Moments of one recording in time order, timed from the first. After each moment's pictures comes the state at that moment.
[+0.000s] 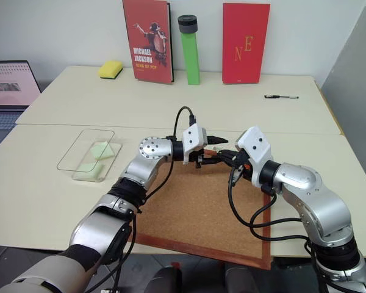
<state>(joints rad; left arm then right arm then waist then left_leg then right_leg) -0.93 0.21 -0.24 0.75 -0.05 -0.27 -1.06 -0.41 -0.53 0.05 -0.59 0.42 0.87 0.55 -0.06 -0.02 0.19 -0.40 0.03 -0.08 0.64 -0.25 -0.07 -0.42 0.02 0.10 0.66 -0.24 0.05</state>
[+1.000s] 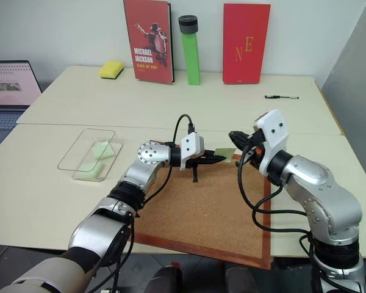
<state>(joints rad) -0.89 0.21 -0.23 0.78 -0.04 -0.33 -1.12 -0.42 -0.48 -0.13 -0.63 0.53 0.92 0.41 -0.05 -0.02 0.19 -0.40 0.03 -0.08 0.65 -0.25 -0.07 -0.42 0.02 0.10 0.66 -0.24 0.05</state>
